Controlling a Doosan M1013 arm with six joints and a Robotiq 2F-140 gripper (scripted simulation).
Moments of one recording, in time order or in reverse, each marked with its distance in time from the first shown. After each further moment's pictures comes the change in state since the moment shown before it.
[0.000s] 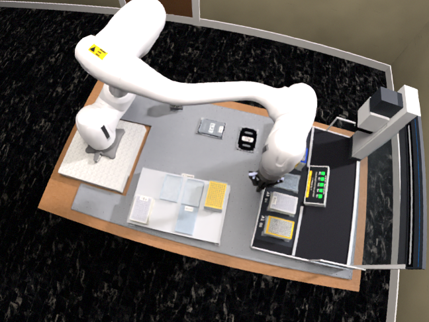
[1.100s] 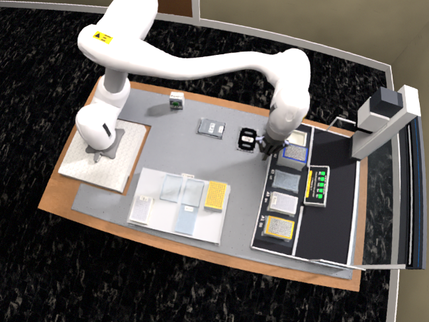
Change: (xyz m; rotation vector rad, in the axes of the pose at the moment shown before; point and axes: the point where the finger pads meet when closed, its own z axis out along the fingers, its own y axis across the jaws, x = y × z) arm 0.141 0.015 0.000 0.000 0.000 -0.003
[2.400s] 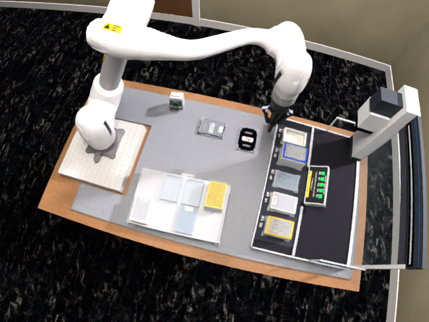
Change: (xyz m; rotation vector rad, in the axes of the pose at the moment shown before) arm 0.138 0.015 0.000 0.000 0.000 0.003
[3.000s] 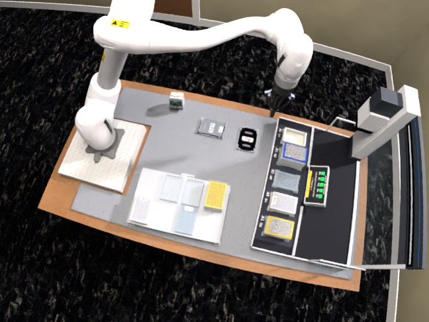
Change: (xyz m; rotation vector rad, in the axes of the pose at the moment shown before) arm 0.079 0.008 0.000 0.000 0.000 0.000
